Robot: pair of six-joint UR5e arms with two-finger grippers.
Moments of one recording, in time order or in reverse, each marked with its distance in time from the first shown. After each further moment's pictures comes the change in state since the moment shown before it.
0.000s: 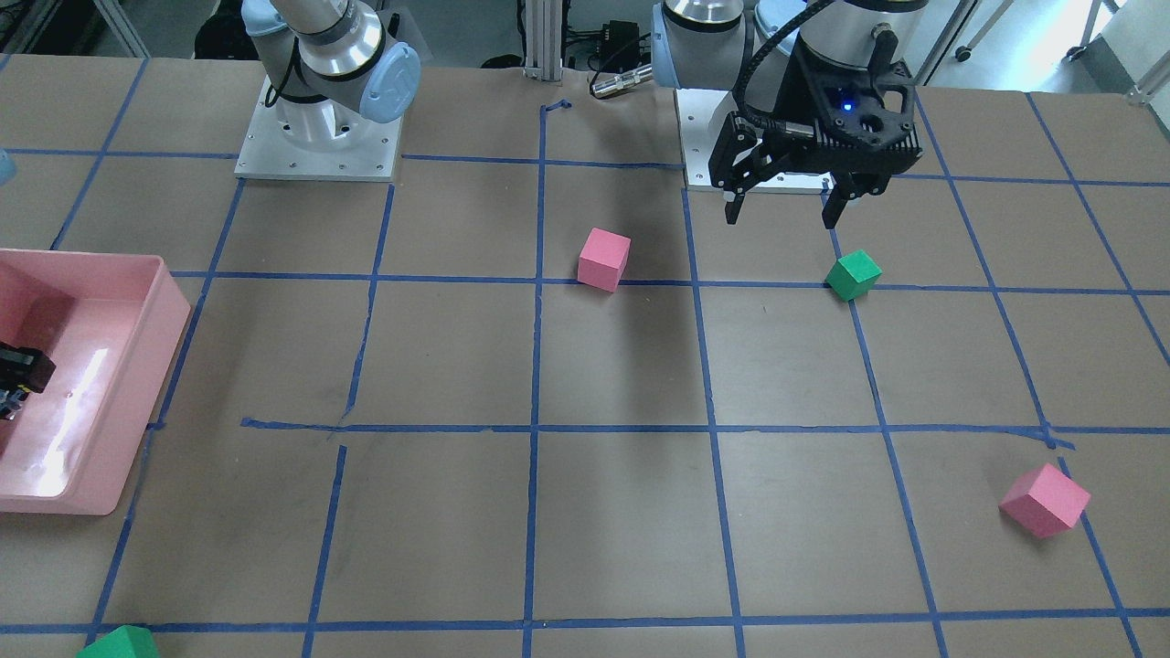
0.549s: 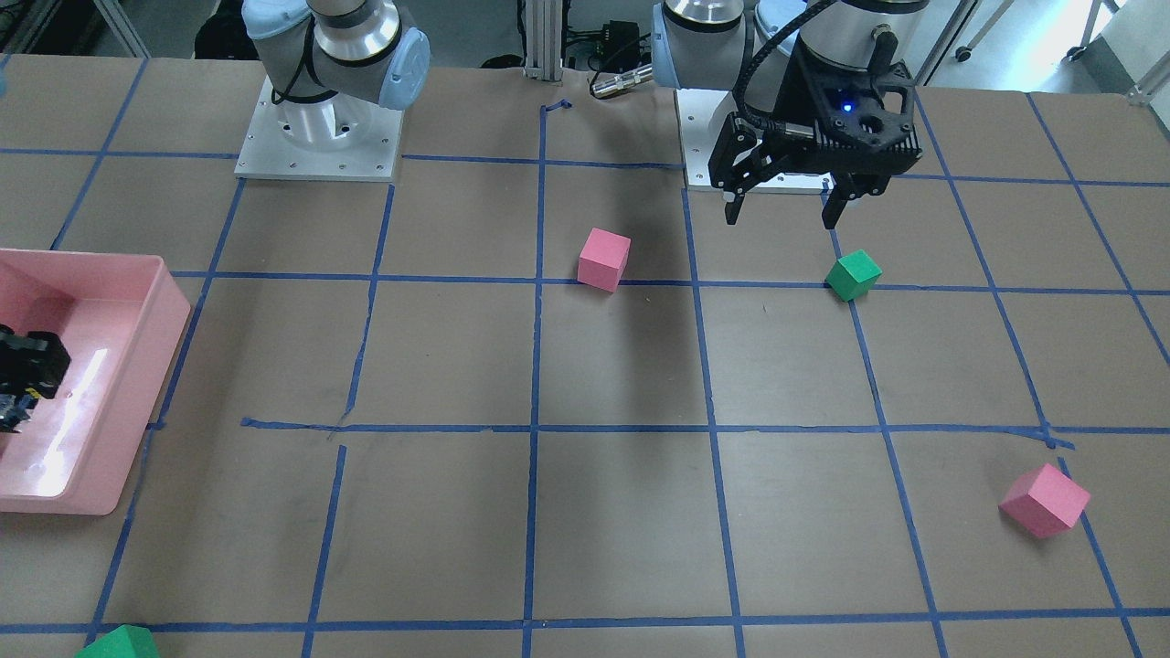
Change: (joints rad) left arm 0.000 -0.001 0.000 0.000 -0.001 0.000; right arm 0.262 -0.013 -0.156 0.140 0.042 0.158
